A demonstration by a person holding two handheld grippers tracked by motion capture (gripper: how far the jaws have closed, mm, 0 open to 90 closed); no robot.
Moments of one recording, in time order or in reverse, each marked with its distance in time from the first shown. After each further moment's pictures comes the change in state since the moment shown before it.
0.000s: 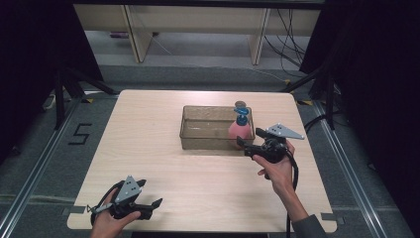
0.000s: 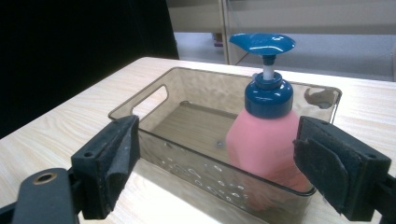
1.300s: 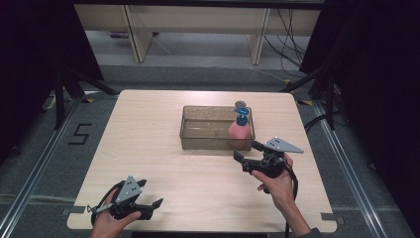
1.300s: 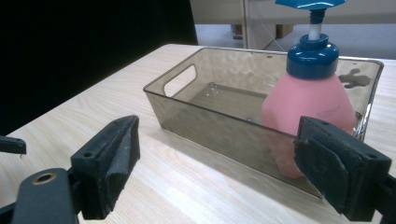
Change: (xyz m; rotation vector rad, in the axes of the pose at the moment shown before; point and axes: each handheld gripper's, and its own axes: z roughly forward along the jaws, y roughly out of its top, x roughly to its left) left arm -0.002 -0.001 0.001 -0.005 -0.002 -0.014; right arm 0.020 -0.025 -0.017 0.035 0.077 0.014
